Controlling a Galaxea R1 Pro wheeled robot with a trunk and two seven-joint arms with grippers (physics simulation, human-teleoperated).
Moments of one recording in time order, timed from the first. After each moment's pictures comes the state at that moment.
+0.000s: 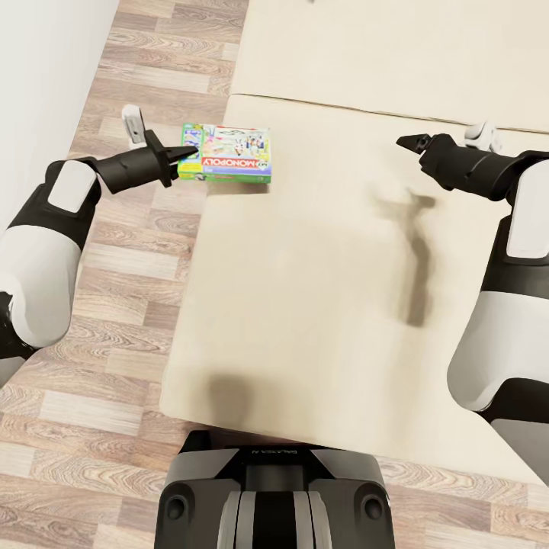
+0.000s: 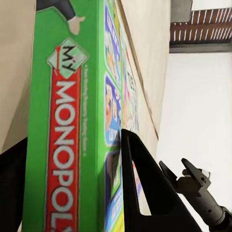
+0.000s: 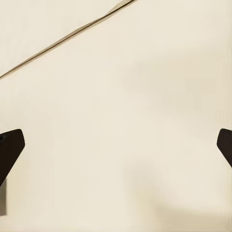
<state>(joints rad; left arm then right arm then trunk) -1.67 0.16 0.12 -0.50 0.75 0.95 -0.65 -1.36 -0.10 -0.25 -1.39 -0.68 1.04 -0.07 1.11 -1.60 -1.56</state>
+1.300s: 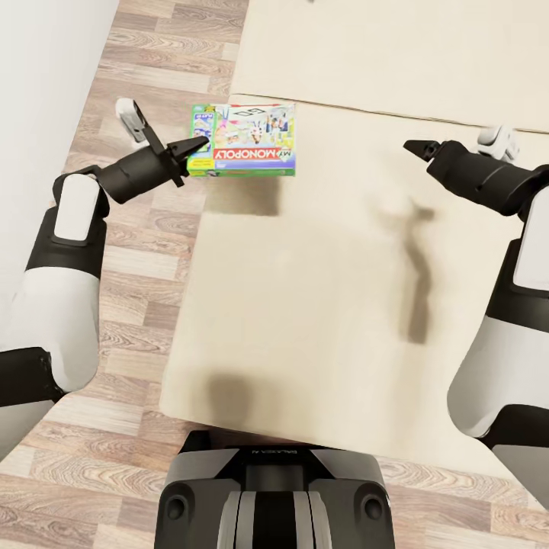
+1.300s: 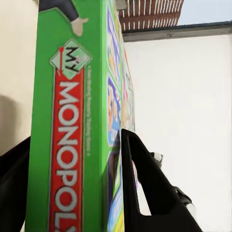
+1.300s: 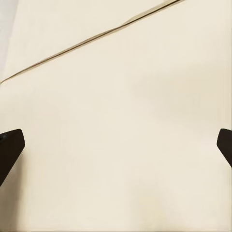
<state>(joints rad) -1.46 0.10 0.12 -0.90 0.95 1.04 -0.63 -1.25 -0.11 -0.24 -1.58 -0.68 1.04 -0.06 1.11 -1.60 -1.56</state>
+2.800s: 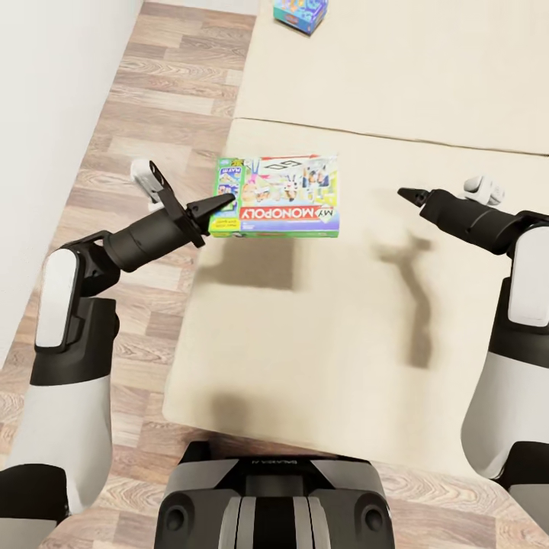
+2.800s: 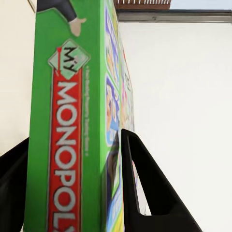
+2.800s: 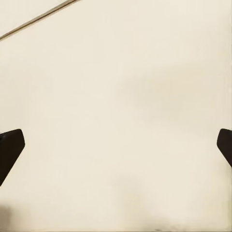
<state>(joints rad) -1.01 0.05 0.01 -1.60 1.69 1.04 0.10 -1.10 -0.16 -0.23 -1.61 -0.69 1.04 -0.06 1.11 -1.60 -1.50</state>
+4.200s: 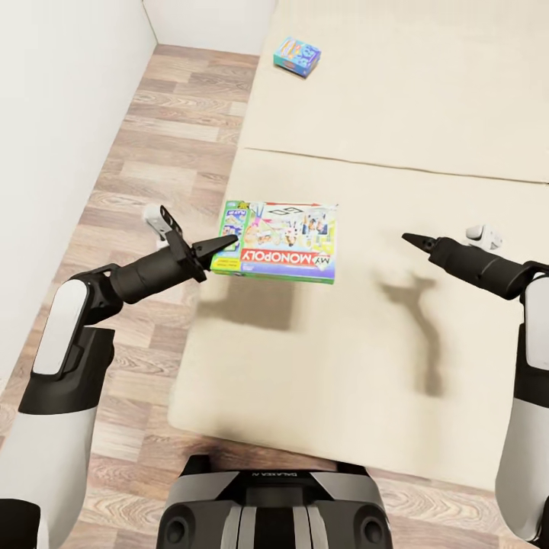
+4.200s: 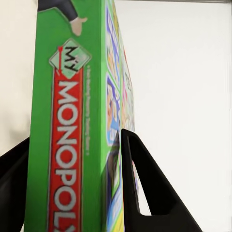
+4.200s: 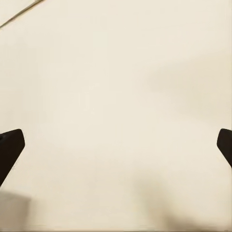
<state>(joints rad) -0.89 0.13 -0.06 -1.61 1.71 1.05 0.01 -0.90 -0.25 -0.28 -1.61 -0.71 1.04 0.15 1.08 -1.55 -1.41</state>
